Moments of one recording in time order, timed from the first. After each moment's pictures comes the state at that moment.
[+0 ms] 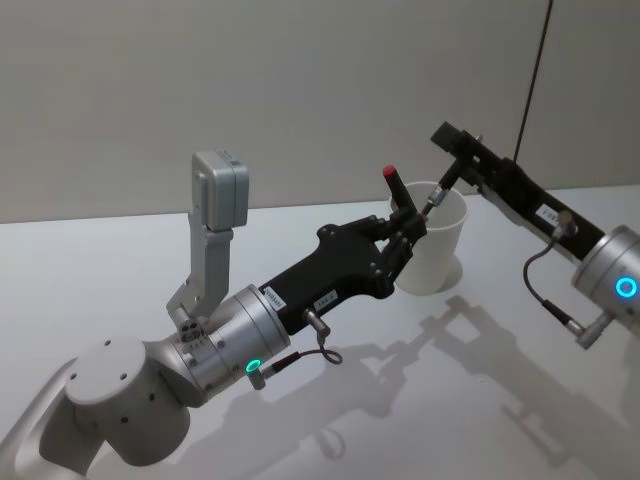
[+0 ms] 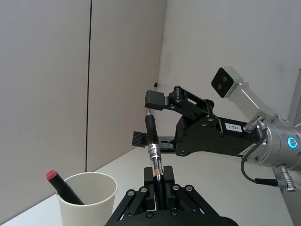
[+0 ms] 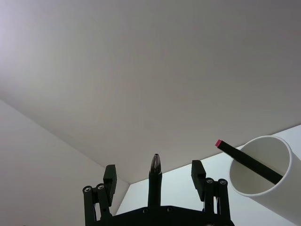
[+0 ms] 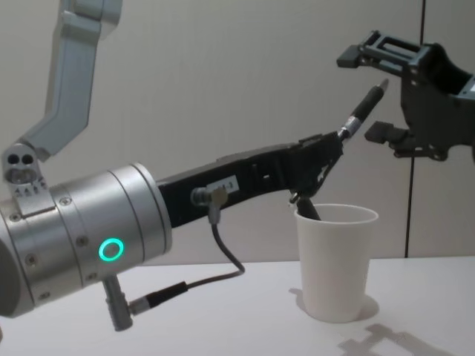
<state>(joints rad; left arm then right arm) -0.19 0.27 0.36 -1.65 -0.56 0.09 -0.59 0.14 0.35 -0.25 -1.85 1.35 0.36 0.02</state>
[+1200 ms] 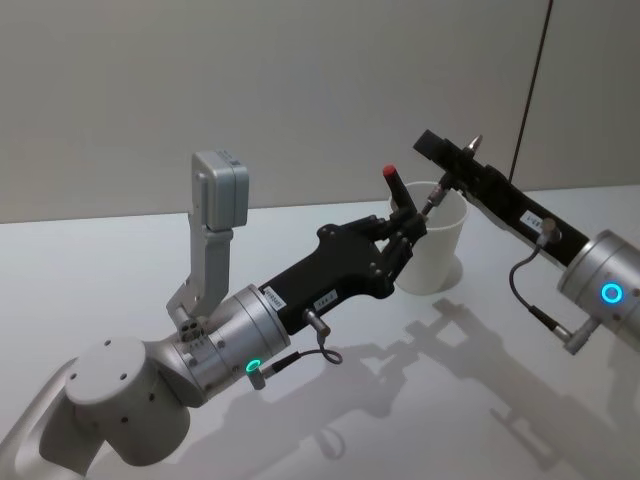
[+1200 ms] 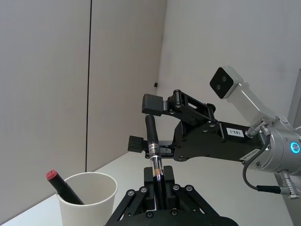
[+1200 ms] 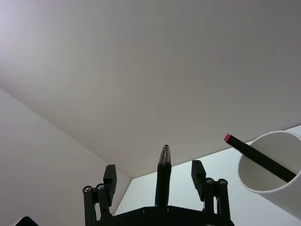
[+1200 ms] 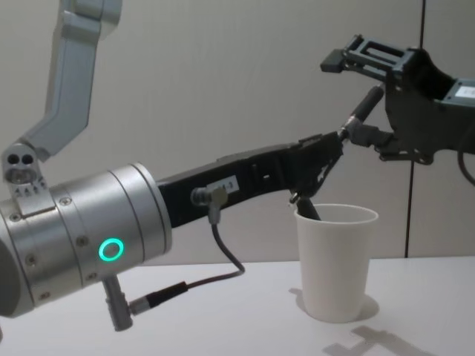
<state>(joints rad) -0.19 0.27 0.36 -1.65 -0.56 0.09 -0.59 0.15 0.37 -0.29 -1.84 1.34 0.34 0.04</state>
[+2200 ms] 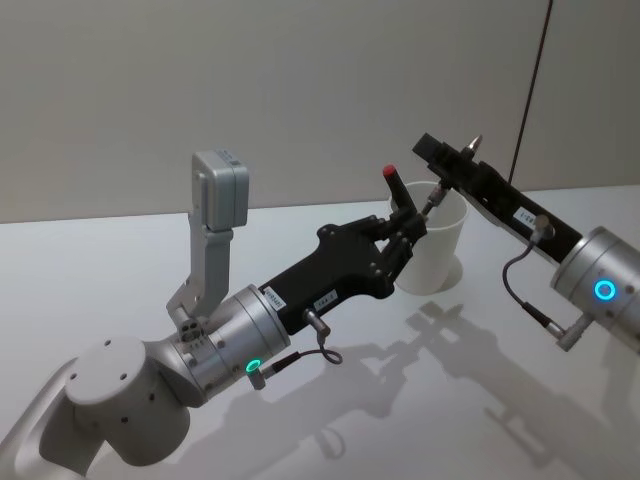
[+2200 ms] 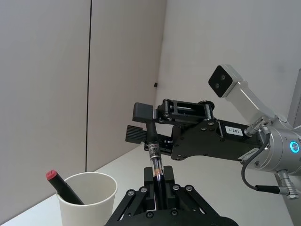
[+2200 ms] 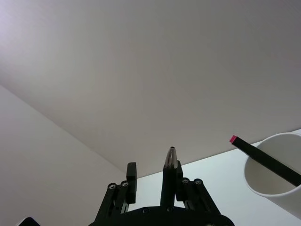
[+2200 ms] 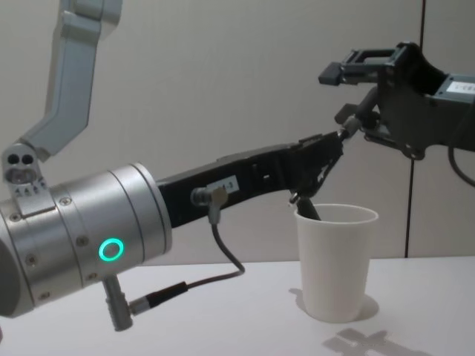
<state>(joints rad) -0.19 0.27 0.36 -1.65 -0.56 0.09 -0.59 0.17 0.37 -0.31 -1.83 1.34 0.33 0.05</state>
